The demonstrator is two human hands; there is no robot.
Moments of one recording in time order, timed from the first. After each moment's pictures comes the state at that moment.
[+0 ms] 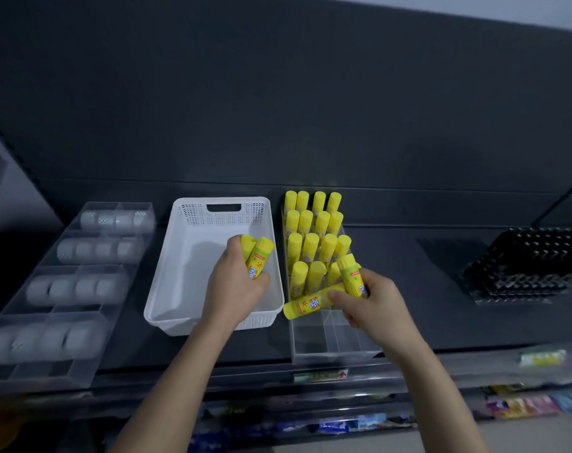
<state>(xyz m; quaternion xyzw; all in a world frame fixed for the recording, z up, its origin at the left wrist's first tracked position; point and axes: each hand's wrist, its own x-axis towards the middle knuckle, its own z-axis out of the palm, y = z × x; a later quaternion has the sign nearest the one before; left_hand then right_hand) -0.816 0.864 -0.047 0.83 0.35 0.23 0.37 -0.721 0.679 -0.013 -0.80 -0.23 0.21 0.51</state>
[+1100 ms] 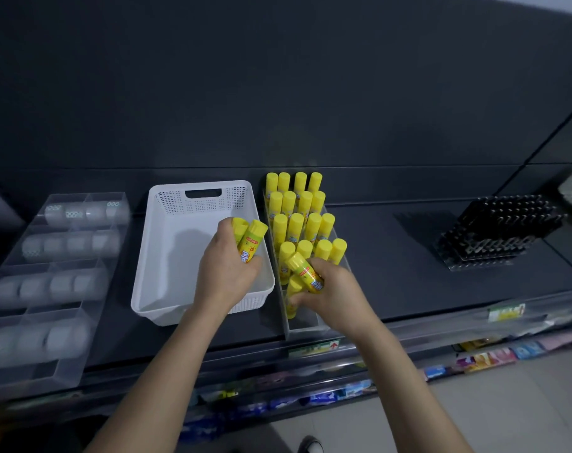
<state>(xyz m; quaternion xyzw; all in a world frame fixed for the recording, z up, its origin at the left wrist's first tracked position) -0.819 0.863 -0.043 0.84 0.31 0.23 0.38 -0.746 0.699 -0.036 -0.85 -0.33 0.16 0.39</state>
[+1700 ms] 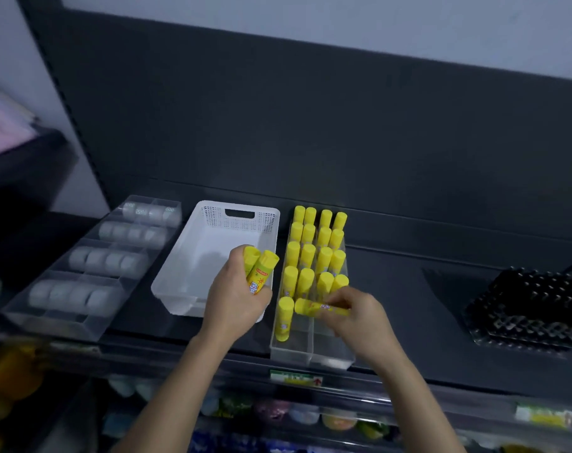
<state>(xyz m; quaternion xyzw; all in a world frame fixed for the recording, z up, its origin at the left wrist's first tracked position) -0.837 0.801 -0.022 0.80 0.36 0.30 0.37 -0.701 0.655 -0.025 -0.83 -0.36 0.17 0.39</state>
